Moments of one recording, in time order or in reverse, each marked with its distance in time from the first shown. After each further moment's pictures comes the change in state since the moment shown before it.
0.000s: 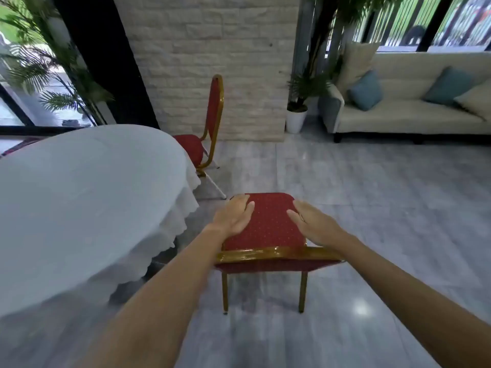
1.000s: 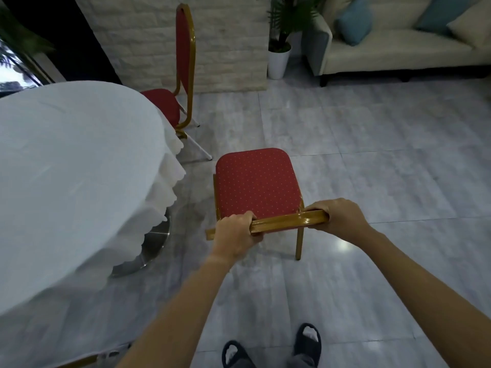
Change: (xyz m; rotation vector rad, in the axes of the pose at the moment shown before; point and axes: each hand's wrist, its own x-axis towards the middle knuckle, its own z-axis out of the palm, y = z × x) left_hand -0.046 -0.059 0.078 0.273 0.132 0.207; right_hand -0.020 0.067 0.063 -0.170 0.122 -0.083
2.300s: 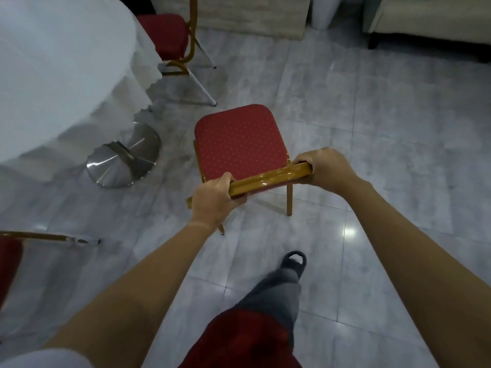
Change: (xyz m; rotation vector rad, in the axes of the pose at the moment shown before) left_hand 0.027 0.256 0.098 0.165 0.318 -0.258; right_hand -0.022 0.225 -0.090 -0.019 -0.244 -0.240
